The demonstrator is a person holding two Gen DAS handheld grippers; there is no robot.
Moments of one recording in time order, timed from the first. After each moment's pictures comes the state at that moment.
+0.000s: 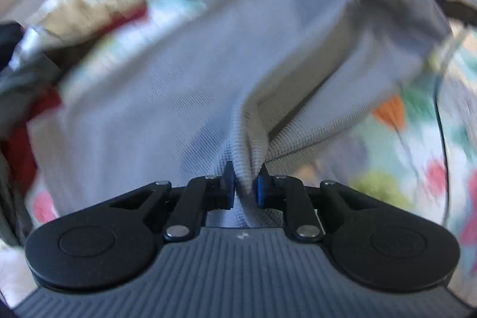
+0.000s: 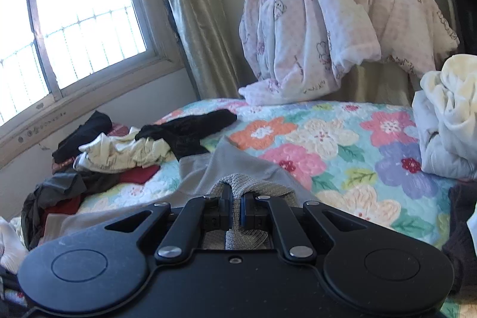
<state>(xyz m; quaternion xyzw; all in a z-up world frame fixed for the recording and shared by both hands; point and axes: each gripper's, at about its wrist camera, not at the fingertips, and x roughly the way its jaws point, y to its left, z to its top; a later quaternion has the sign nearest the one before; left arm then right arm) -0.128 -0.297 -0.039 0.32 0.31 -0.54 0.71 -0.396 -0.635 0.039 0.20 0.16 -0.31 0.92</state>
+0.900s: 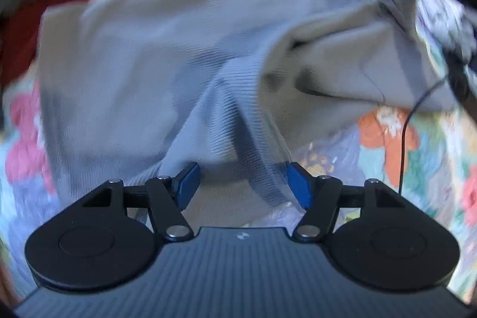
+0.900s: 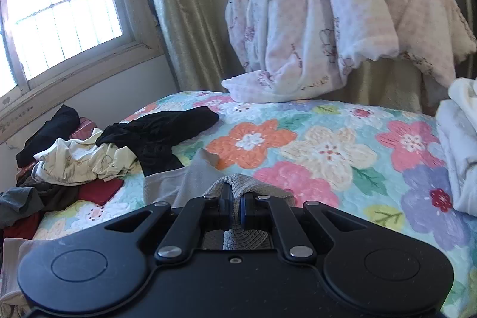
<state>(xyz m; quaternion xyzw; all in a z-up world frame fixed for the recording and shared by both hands) -0.070 -0.324 -0.064 0.20 0.52 -0.48 0.68 -0.286 -0.723 0.022 0.20 0.20 -0.33 0.90</state>
